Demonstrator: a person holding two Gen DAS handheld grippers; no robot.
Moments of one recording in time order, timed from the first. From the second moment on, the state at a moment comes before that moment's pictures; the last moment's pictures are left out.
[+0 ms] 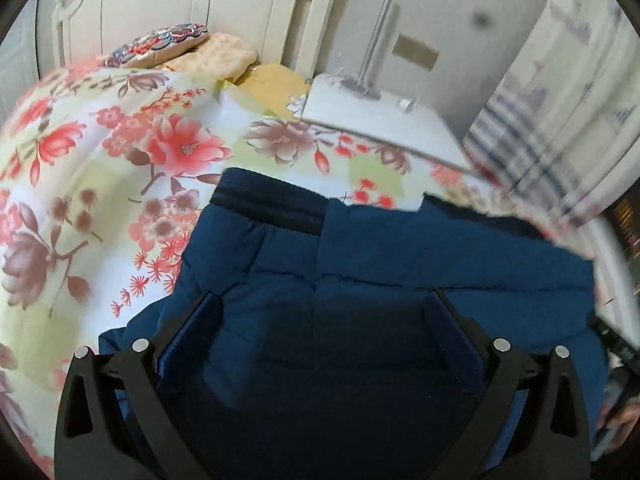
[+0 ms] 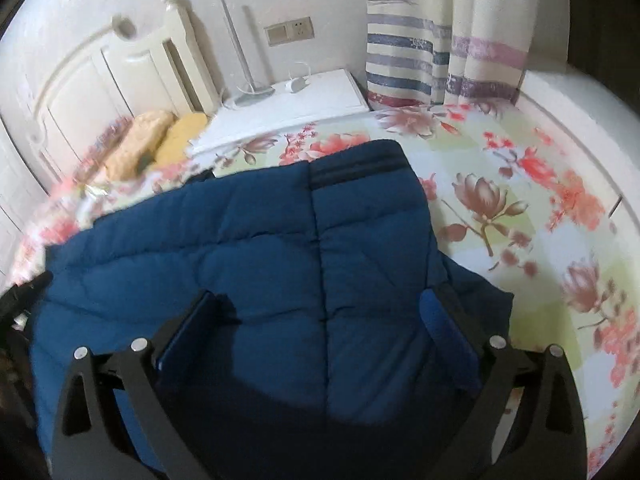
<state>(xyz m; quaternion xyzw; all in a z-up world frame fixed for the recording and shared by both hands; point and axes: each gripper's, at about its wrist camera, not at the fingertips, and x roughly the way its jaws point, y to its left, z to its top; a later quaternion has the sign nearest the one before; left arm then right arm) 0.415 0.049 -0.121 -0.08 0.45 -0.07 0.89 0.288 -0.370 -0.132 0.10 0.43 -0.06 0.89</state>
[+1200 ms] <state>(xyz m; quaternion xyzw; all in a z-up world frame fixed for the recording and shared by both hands) 0.350 0.105 -0.126 -0.11 0.42 -0.08 0.90 0.240 -0.376 -0.135 0.13 0.42 -0.04 0.90</state>
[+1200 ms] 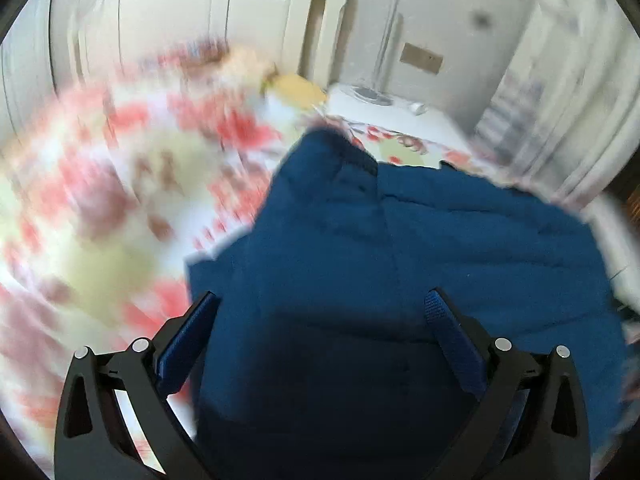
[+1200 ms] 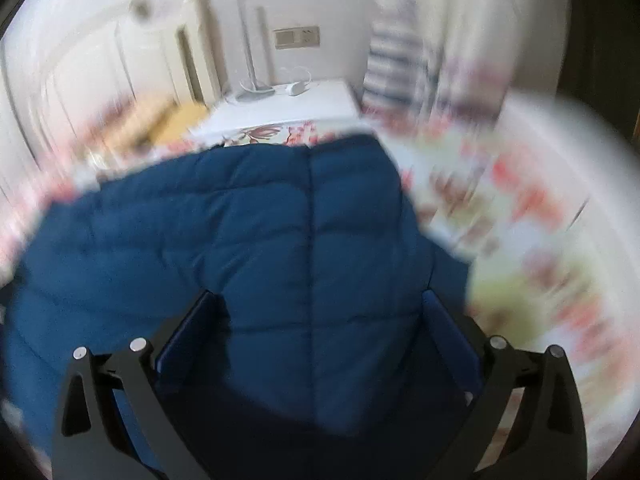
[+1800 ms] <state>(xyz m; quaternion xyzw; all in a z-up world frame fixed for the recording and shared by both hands) 0.327 0.082 -0.105 -0.05 0.42 -0.02 0.91 0.214 -0.353 -0.108 0.11 0.40 -0.07 0.91</state>
